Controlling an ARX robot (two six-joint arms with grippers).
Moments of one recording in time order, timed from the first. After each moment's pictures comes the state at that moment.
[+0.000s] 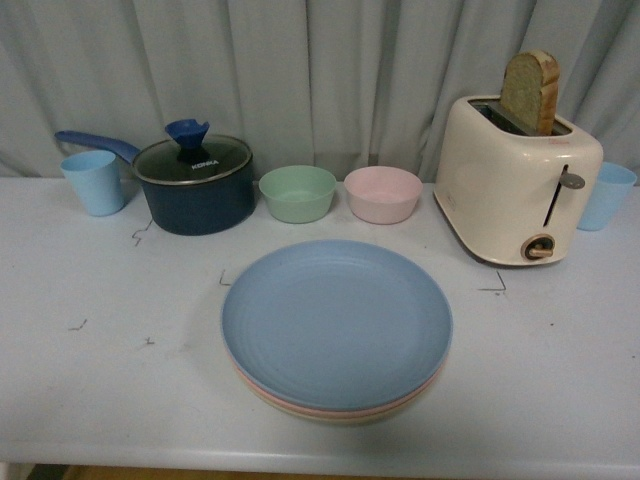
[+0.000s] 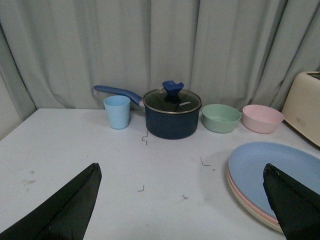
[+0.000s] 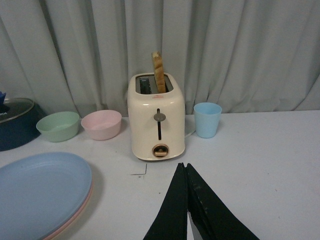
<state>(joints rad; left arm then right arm) 0.00 0.01 0.01 0.00 0.00 -0.01 -0.01 0.52 0.01 0.52 0.00 0.01</state>
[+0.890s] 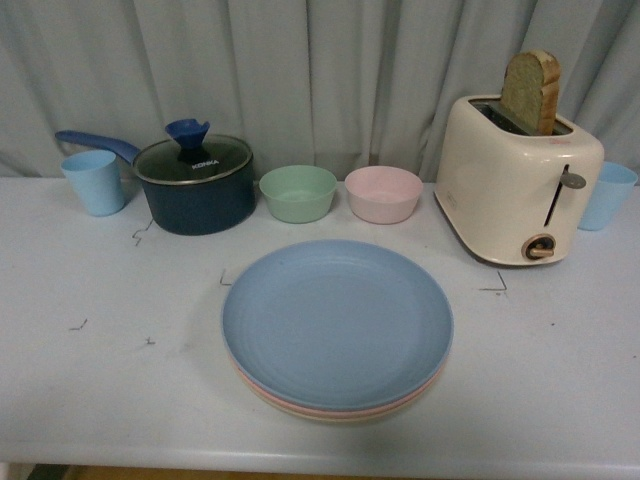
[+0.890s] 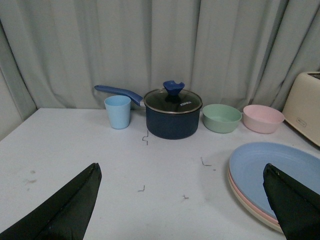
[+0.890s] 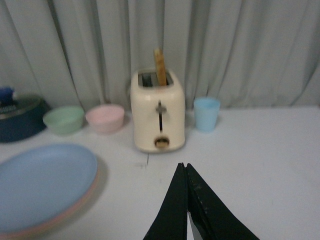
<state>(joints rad) 0.00 0.01 0.01 0.00 0.00 -0.01 -0.01 0.01 0.01 0.00 0.00 0.01</state>
